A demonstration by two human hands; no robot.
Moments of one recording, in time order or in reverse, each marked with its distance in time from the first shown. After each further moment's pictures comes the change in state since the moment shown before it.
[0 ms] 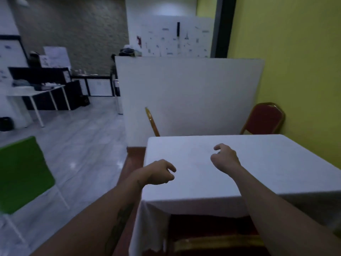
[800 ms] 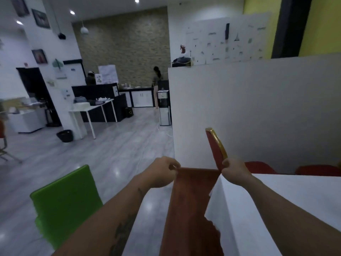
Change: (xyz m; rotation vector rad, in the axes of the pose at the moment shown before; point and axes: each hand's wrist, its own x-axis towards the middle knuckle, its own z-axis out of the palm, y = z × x) left_hand 0.126 -0.291 -0.309 -0.037 0.415 -0.040; right_hand 0.255 -0.266 0.324 -0.060 -0.225 -0.165
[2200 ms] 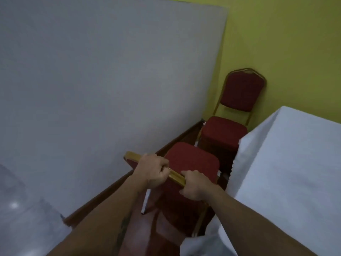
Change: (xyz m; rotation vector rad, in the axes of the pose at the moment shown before) left_hand 0.706 -0.046 0.169 0.166 -0.415 1.062; right_hand 0.468 0.019 0.062 -0.225 -0.022 0.636
